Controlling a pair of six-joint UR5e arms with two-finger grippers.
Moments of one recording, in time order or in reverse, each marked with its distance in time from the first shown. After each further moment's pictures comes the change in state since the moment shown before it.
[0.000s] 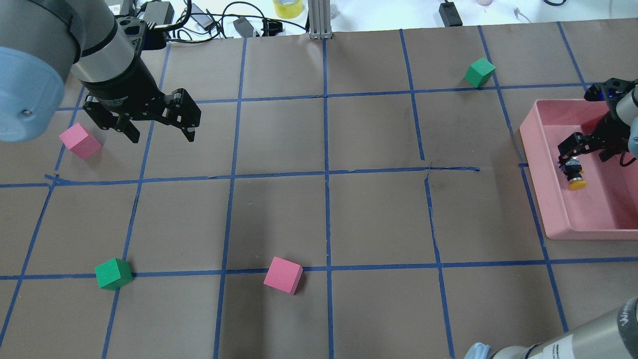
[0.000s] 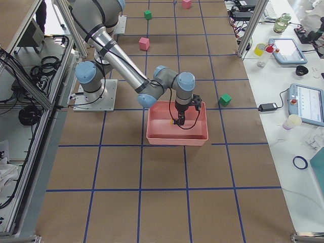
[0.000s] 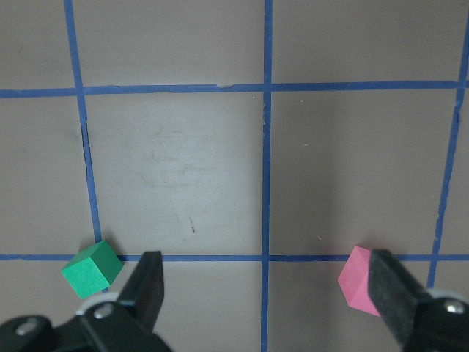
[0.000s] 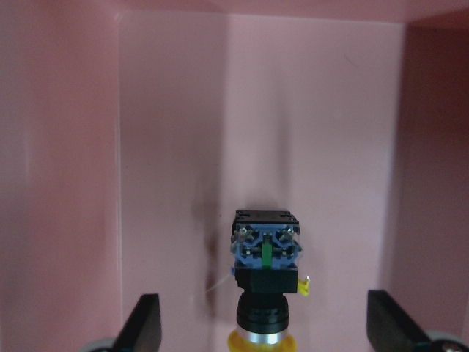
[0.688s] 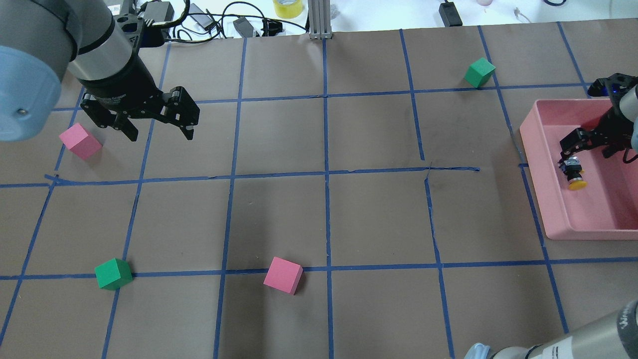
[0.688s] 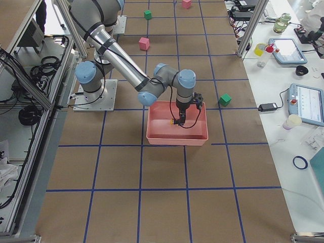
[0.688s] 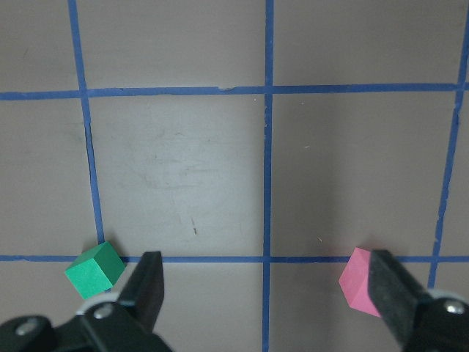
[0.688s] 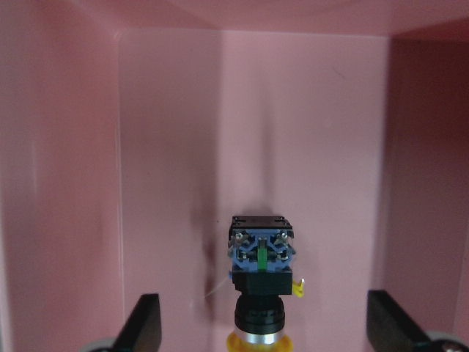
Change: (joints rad) left arm 0.000 0.003 0.005 0.000 -0.001 0.000; right arm 0.002 -0.010 -0.009 0.002 0.001 0.012
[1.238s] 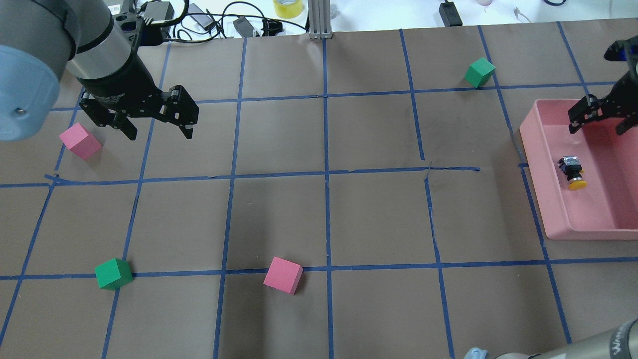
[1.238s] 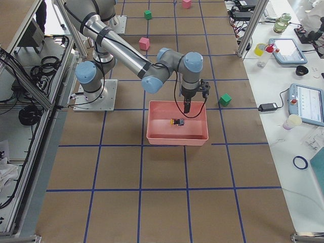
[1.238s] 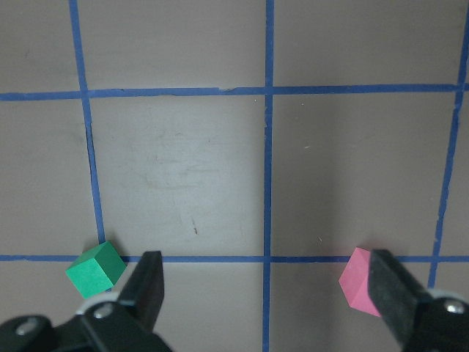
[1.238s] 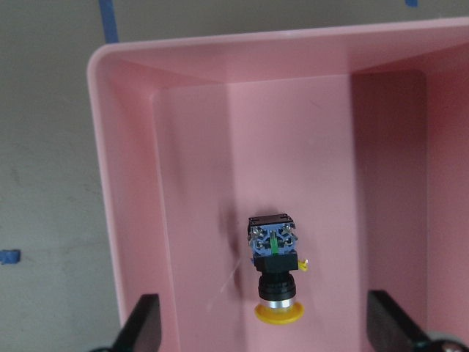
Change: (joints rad) left arm 0.000 0.002 0.003 0.000 0.004 0.000; right arm 0.030 -0.055 -0.071 0.110 -0.003 0.129
